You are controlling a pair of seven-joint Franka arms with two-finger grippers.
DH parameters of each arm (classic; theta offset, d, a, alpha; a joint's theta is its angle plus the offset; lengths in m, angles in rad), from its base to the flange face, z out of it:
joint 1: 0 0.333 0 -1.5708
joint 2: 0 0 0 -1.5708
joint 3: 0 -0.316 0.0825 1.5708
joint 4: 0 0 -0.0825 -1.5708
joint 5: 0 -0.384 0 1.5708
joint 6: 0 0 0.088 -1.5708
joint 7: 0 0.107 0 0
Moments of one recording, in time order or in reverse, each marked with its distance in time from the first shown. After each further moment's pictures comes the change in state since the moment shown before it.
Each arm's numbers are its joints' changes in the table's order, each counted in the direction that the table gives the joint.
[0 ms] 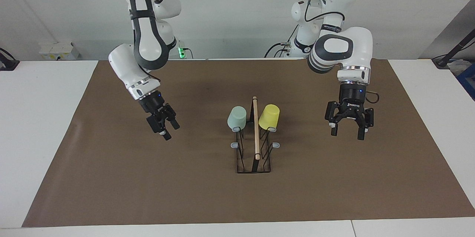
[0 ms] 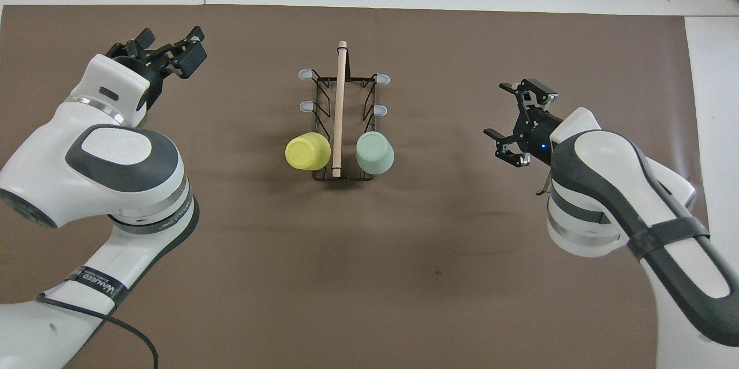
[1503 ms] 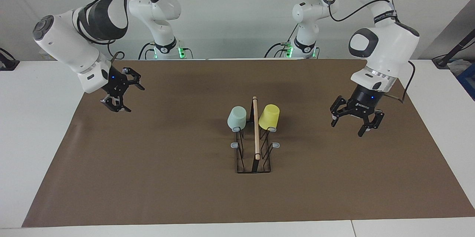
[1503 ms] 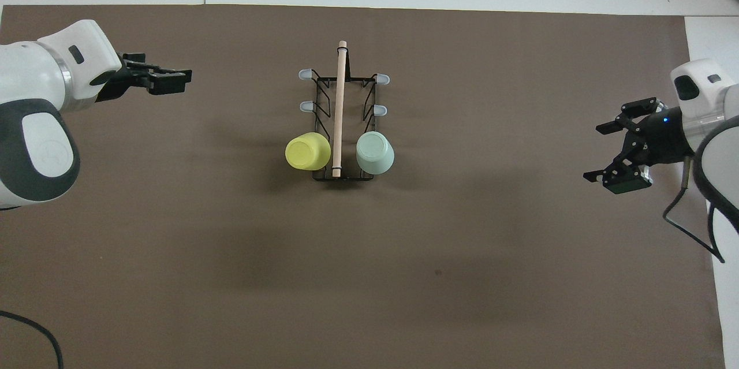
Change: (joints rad) left arm 0.128 -0.072 -0.088 -0.040 -1.101 0.831 -0.795; right arm -0.236 -0.103 0.003 -0.253 0.942 0.850 1.456
